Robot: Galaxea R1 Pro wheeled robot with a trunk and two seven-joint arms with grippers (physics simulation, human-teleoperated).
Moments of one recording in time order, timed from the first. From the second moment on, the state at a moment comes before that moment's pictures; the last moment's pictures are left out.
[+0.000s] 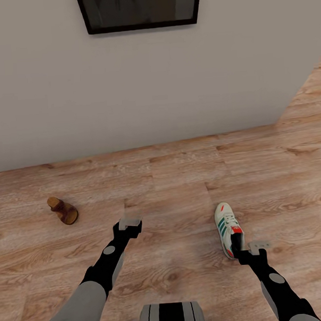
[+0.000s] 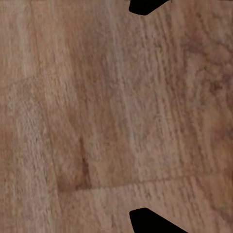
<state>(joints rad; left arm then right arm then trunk) -0.72 -0.16 0.27 -0.49 -0.33 -0.19 -0.11 -0.49 -0.07 -0.39 -0.59 0.29 -0.20 0.17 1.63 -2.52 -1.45</state>
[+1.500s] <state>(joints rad) -0.72 -0.16 0.27 -0.49 -0.33 -0.19 -0.11 -0.49 -0.07 -0.39 -0.59 0.29 -0.20 0.17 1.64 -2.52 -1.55</state>
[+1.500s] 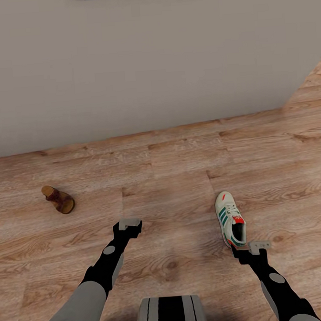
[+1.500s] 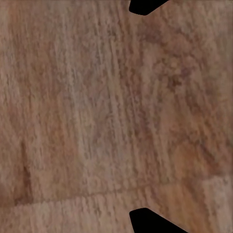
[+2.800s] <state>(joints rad) -0.72 -0.16 0.27 -0.49 -0.33 -0.19 -0.11 -0.49 -0.07 -0.39 -0.59 0.29 -0.20 0.17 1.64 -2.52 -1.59</state>
